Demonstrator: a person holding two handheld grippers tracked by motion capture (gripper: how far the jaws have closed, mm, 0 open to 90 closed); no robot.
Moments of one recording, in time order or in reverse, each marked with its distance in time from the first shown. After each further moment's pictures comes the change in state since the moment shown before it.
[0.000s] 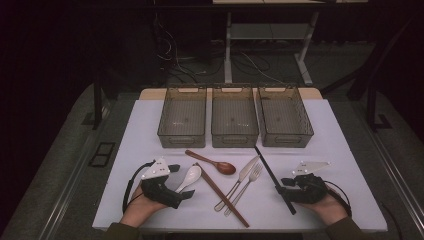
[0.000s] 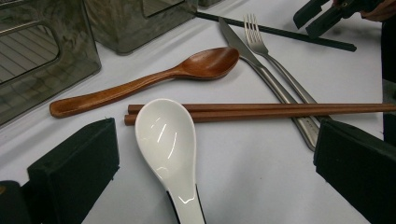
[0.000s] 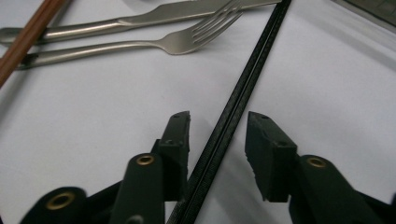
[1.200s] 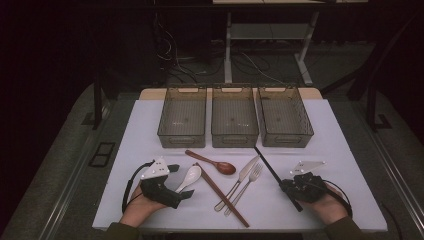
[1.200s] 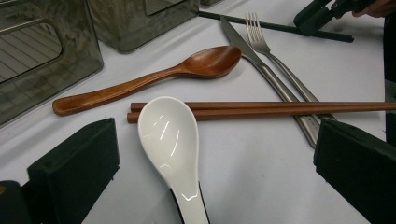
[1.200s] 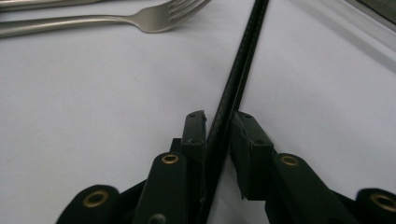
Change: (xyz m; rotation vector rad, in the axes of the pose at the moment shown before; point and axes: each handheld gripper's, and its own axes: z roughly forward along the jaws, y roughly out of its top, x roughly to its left) left arm 0.001 -0.001 -0.001 0.005 0.003 0.000; right arm -0.002 0.001 0.002 0.074 -0.086 -0.036
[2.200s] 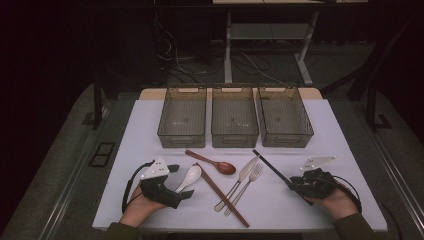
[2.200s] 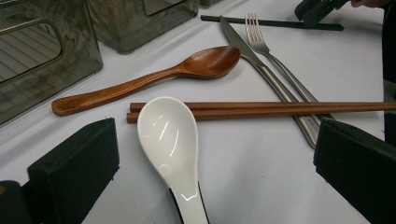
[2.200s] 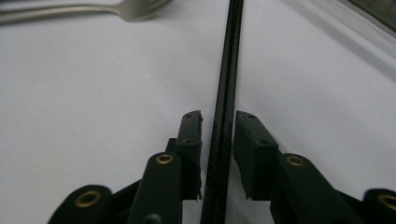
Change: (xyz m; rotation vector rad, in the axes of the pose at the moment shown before) left arm 0.000 0.000 0.000 0.000 -0.003 0.001; right arm -0.025 -0.006 -0.012 -0.006 0.052 0.013
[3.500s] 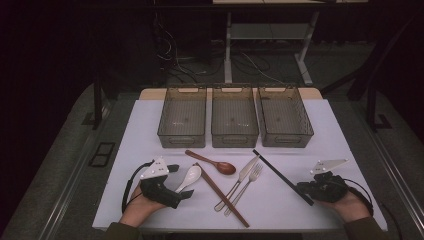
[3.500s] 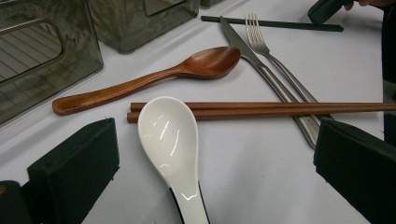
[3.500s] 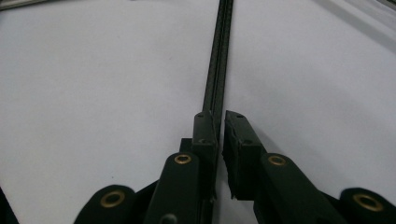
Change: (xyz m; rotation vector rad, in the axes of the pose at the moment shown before) left arm 0.000 -0.001 0.000 -0.006 0.000 -0.005; right arm -0.010 -0.017 -0.014 0.027 0.030 0.017
